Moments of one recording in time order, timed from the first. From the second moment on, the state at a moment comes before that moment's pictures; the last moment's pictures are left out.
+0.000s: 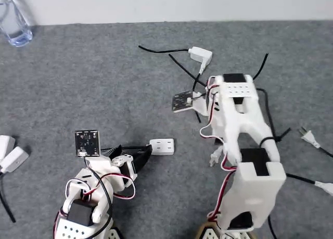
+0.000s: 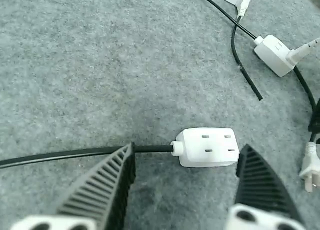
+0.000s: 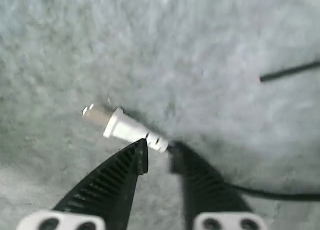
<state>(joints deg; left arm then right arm) 12.2 -102.6 97.0 58.2 25.9 -3.7 19.8 1.1 86.9 81.8</state>
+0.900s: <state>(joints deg) 12.2 -102.6 97.0 58.2 25.9 -6.3 21.4 6.5 93.9 99.0</state>
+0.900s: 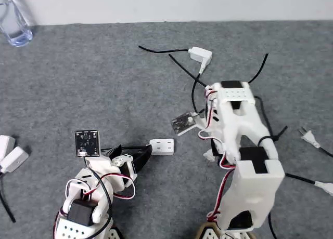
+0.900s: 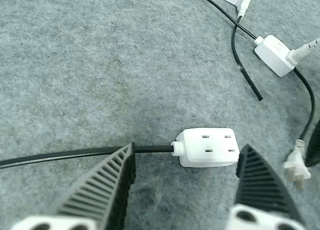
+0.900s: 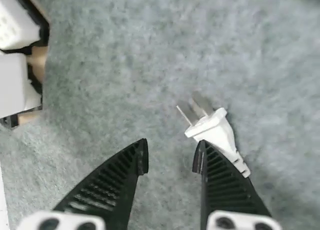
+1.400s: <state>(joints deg) 12.5 -102.6 97.0 58.2 25.9 -9.2 19.3 6.5 92.0 95.6</state>
